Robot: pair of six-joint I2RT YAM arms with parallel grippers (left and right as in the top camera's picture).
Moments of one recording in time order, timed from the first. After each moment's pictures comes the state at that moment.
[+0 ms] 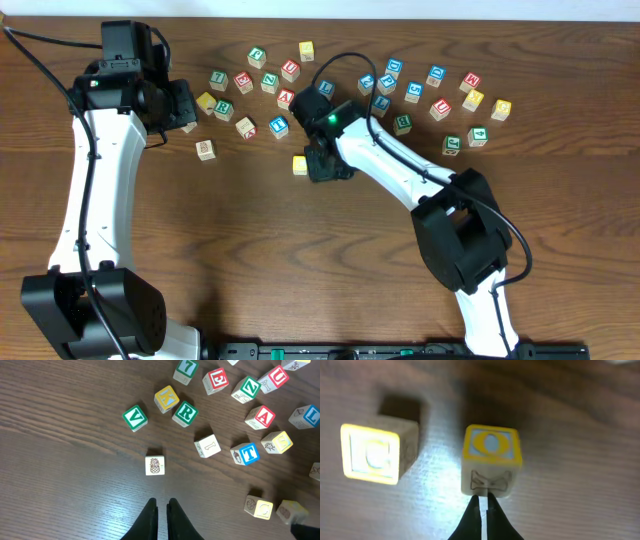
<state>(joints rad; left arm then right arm) 0.08 1.67 1.57 -0.99 0.04 -0.17 0.66 2.19 1.73 -0.96 0.05 0.46</state>
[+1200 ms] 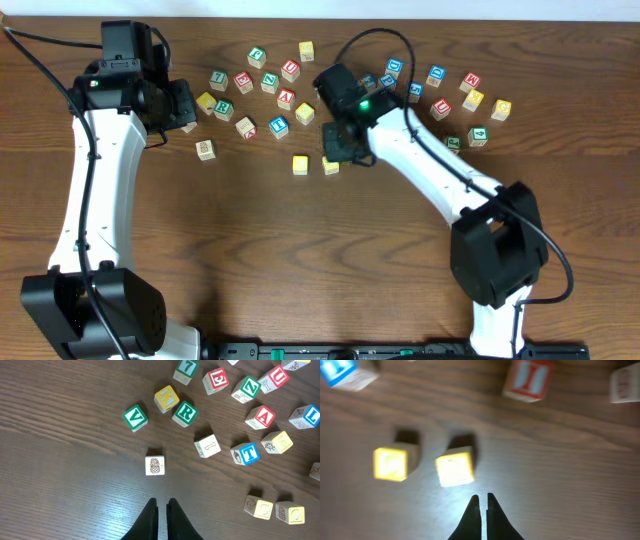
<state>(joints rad) 0.08 1.67 1.57 -0.99 0.04 -0.17 0.57 2.05 1.70 -0.95 0.06 0.47</state>
